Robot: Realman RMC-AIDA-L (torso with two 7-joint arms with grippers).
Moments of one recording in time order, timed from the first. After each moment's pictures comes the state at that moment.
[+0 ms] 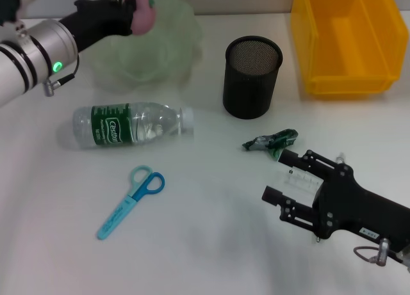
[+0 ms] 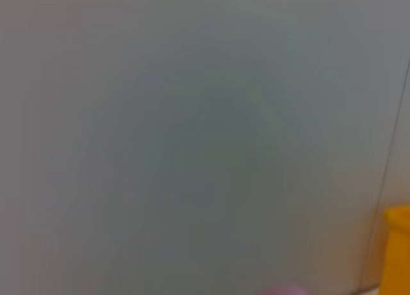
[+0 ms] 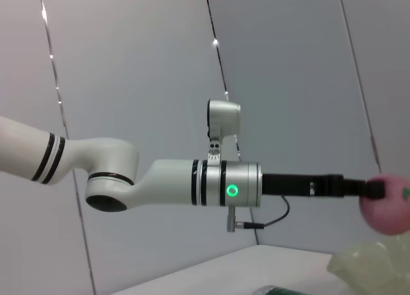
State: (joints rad) left arm -0.66 -2.08 1.14 0.50 1.20 0.68 -1.15; right arm 0.34 2.09 -0.72 -0.11 -1.68 -1.70 0.66
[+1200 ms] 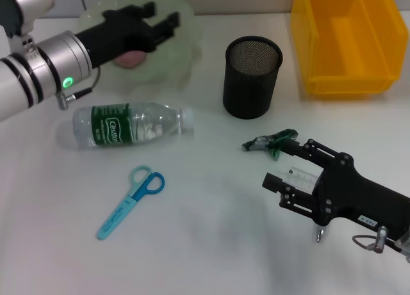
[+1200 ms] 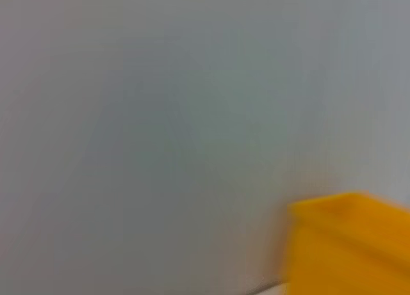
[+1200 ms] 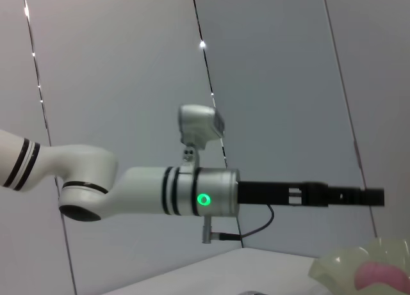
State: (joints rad) left arm -0.63 -2.07 1.18 0.49 1.21 0.93 -1.20; right arm 0.36 2.09 -0.69 -0.11 -1.68 -1.67 0.66
